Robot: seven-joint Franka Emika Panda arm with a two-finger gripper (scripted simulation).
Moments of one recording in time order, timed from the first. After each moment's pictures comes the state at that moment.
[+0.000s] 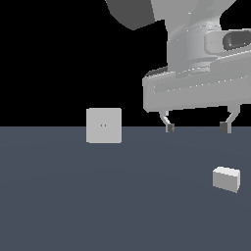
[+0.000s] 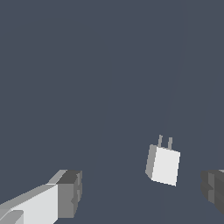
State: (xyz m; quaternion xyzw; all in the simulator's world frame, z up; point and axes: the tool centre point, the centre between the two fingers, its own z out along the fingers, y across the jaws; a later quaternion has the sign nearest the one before) arm -0.054 -0.136 0.096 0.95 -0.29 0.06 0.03
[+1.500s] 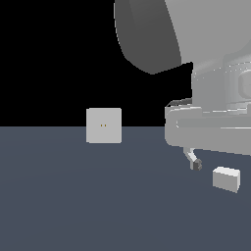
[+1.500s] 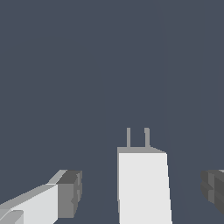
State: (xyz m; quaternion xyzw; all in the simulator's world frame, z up) arm -0.091 -0.169 0.024 0.91 -0.40 0.08 0.03
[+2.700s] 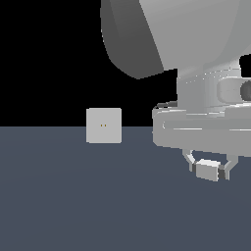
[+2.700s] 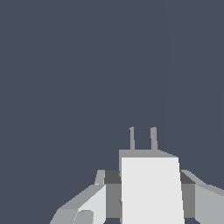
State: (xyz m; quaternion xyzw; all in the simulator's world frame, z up) arm -0.074 -0.149 0.021 0.93 -0.36 0.08 0.03
